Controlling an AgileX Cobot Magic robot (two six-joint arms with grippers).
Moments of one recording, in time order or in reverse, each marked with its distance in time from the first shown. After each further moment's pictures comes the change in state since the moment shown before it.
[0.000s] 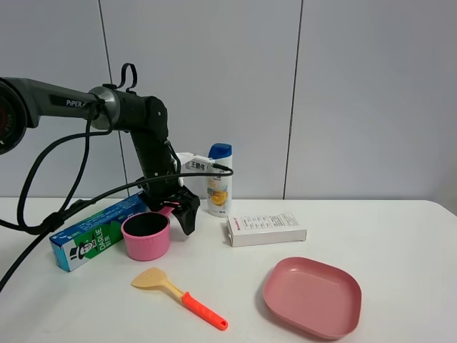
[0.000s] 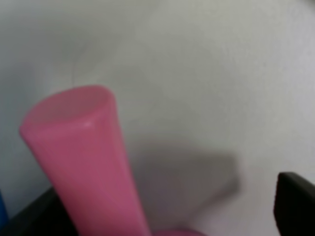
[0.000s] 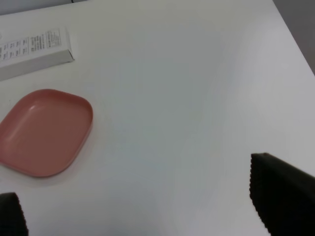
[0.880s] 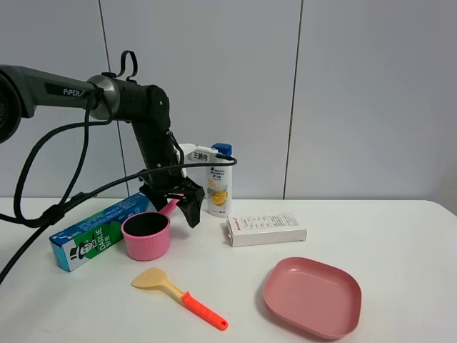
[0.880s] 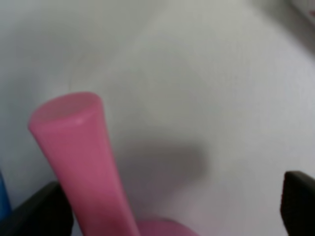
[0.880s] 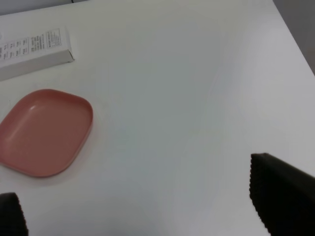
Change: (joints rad) left arm -0.015 -0.034 0.000 0.000 0.008 -0.040; right arm 0.000 0.000 0.000 0.000 0.000 0.000
